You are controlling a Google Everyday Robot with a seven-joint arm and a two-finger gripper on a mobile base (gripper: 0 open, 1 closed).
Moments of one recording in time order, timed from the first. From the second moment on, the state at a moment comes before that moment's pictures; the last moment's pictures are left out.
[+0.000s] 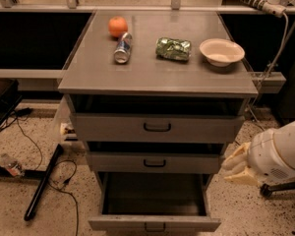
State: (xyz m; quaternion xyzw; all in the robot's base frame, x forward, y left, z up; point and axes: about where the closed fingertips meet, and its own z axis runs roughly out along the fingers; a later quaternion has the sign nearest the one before) arm 0.393 -0.209 0.762 -0.58 0.78 0.10 0.21
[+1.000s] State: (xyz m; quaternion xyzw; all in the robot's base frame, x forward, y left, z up) arm 0.398 -0.203 0.712 -0.56 0.79 0.14 0.22
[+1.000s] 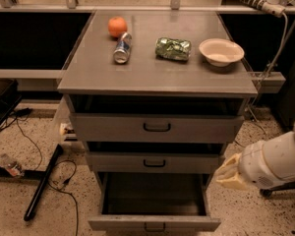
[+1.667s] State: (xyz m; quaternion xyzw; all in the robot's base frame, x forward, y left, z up) arm 0.418 -0.206 0.564 -0.51 0.81 0.16 0.24
